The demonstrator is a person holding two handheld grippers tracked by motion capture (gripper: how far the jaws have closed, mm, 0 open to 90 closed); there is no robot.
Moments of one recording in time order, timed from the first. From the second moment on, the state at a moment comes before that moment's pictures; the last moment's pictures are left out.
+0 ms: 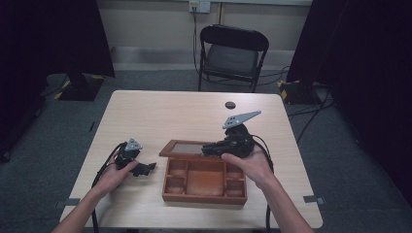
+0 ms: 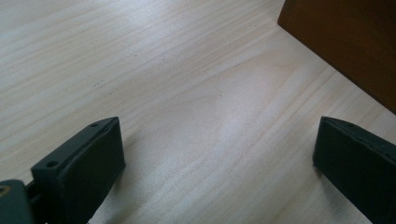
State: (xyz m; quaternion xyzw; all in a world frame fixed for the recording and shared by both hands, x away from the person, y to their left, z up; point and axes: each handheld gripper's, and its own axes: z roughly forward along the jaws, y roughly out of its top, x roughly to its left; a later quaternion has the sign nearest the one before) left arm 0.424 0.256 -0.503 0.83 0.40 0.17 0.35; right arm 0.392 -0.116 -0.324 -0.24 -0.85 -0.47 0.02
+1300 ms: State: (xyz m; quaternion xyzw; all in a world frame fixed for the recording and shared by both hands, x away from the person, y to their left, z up) left arm 0.424 0.256 -0.503 0.83 0.40 0.17 0.35; right arm 0.403 -0.118 -0.317 -0.25 -0.84 -0.48 0.02
